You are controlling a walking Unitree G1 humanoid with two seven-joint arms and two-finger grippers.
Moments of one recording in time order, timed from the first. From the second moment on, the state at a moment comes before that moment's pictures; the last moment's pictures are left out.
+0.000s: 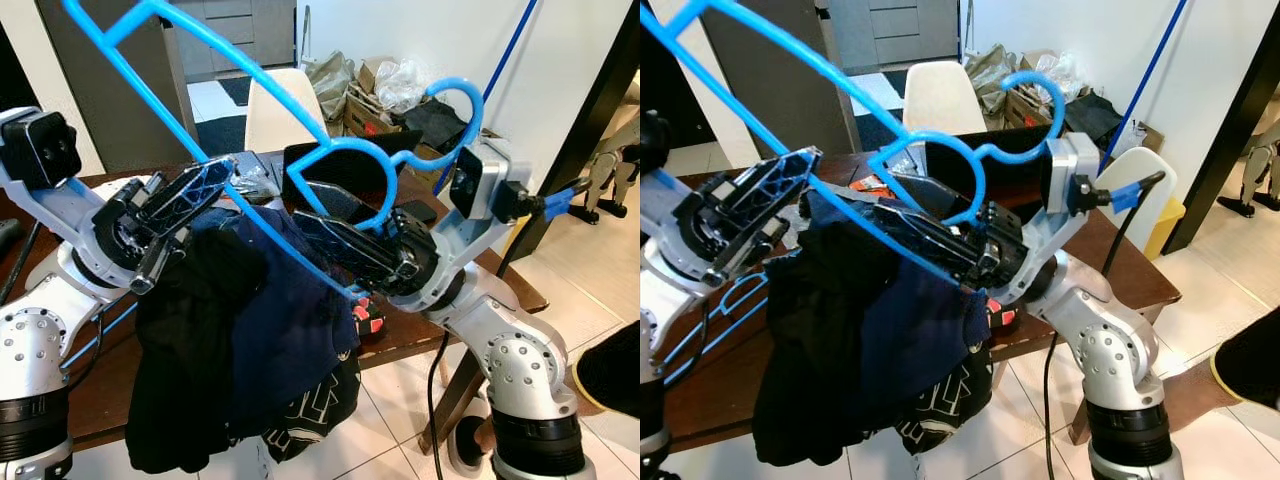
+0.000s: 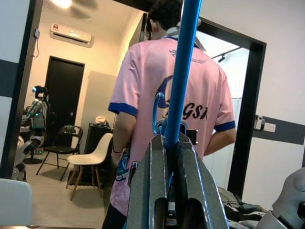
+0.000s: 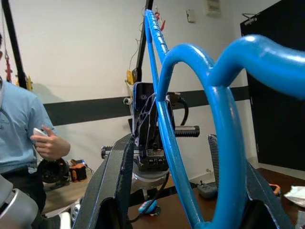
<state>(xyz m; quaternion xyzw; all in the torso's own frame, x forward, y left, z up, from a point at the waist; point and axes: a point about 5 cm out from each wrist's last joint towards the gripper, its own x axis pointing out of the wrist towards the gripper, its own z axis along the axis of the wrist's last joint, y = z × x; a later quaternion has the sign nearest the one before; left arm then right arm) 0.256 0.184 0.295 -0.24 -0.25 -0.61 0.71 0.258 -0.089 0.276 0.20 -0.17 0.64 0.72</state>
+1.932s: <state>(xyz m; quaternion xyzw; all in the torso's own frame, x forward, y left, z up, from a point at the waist) 0.257 0.188 0.299 -0.19 -0.24 -0.61 0.74 0.247 -0.100 0.269 0.27 -0.11 0.67 0.68</state>
